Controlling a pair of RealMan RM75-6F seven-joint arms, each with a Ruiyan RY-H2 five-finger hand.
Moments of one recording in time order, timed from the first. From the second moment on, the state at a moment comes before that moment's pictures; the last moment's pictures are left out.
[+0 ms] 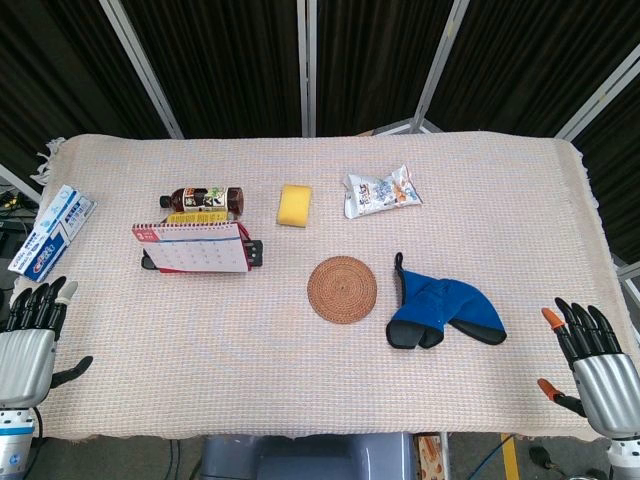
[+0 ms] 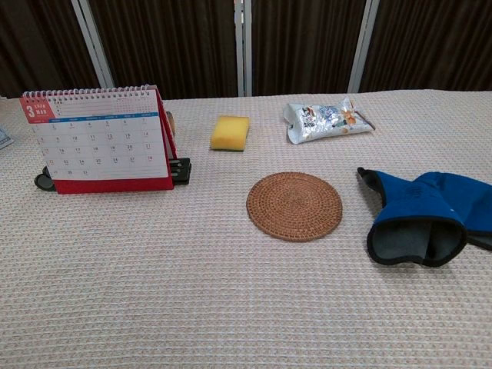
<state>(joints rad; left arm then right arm) -0.05 -1.12 -0.03 -1.95 1.49 1.54 0.42 0.01 -1.06 -0.01 -1.59 -1.74 1.65 -0.02</state>
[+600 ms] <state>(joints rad) -0.04 -1.12 -0.02 -1.94 1.49 1.53 0.43 0.01 -1.05 -0.01 -1.60 -1.75 1.66 0.00</state>
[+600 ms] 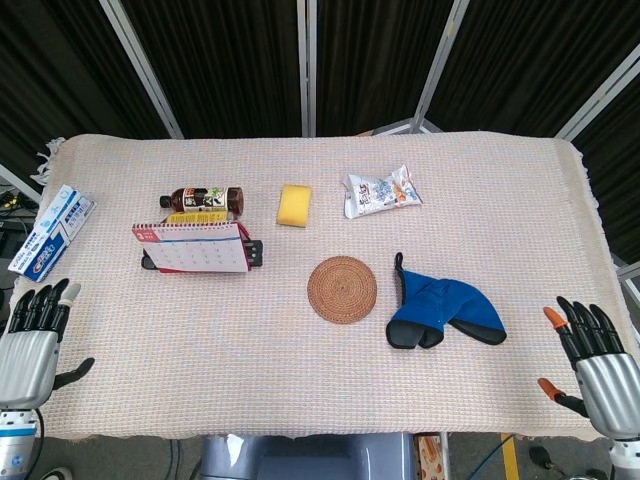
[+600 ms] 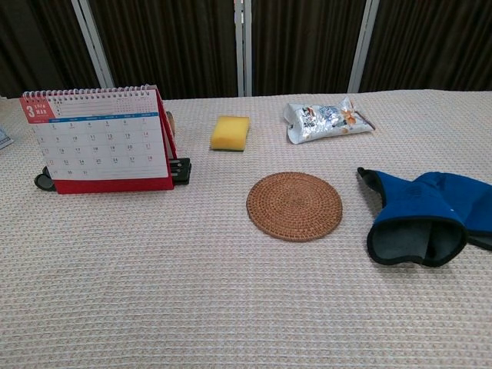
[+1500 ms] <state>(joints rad) -0.22 -1.24 -0.21 -1.95 0.95 1.22 0.25 0.01 -1.03 -0.01 -1.61 -1.75 1.67 0.03</state>
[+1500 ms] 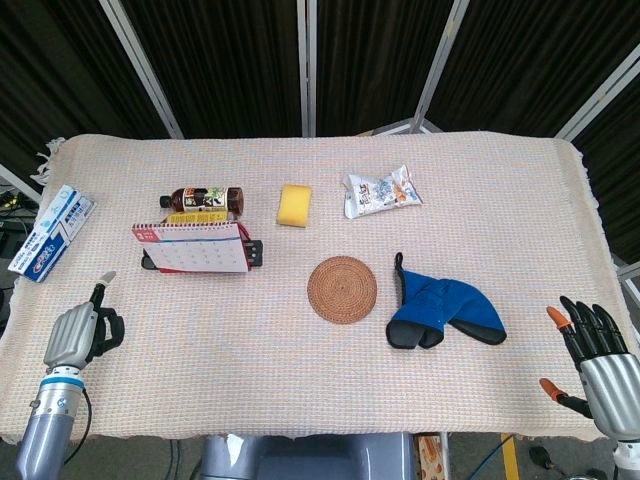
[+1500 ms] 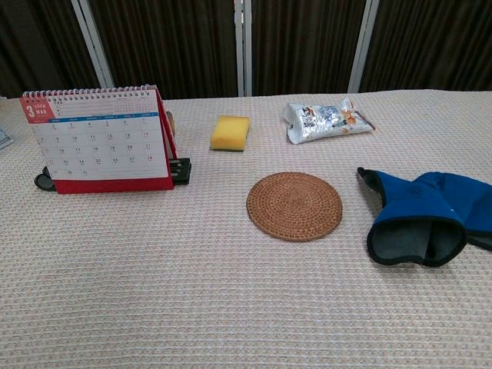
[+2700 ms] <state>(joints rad) -0.56 -1.43 -0.26 -1.67 0.48 1.03 0.38 0.02 -1.04 0.00 -1.59 -1.72 1.64 0.05</state>
